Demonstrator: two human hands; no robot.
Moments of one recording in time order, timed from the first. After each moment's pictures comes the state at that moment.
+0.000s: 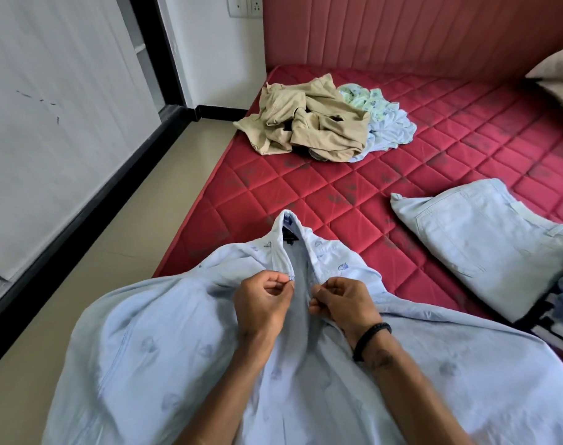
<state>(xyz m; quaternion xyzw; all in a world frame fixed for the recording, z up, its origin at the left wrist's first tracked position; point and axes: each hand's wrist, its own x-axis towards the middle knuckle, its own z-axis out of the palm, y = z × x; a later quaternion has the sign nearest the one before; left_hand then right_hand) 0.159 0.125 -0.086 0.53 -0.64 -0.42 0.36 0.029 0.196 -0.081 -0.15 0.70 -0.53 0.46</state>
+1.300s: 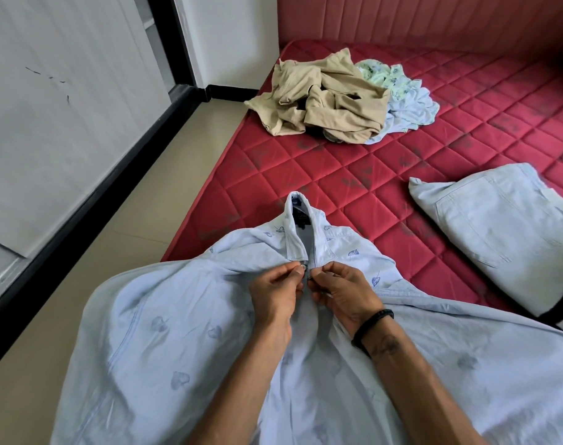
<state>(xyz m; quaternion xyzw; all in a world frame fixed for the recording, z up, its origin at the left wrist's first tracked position) 0.145 0.133 -0.099 0.56 -0.33 -0.66 0.37 0.040 0.184 -0.095 -0.14 0.60 -0.58 0.53</state>
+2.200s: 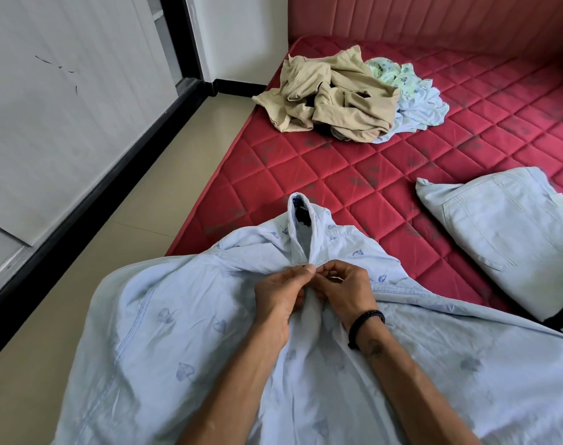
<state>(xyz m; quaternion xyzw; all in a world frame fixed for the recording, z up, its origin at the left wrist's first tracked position) 0.157 0.134 -0.101 0.55 -0.31 -0.72 0.30 0.046 0.184 -0.107 -0.23 0.69 -0.54 0.42</state>
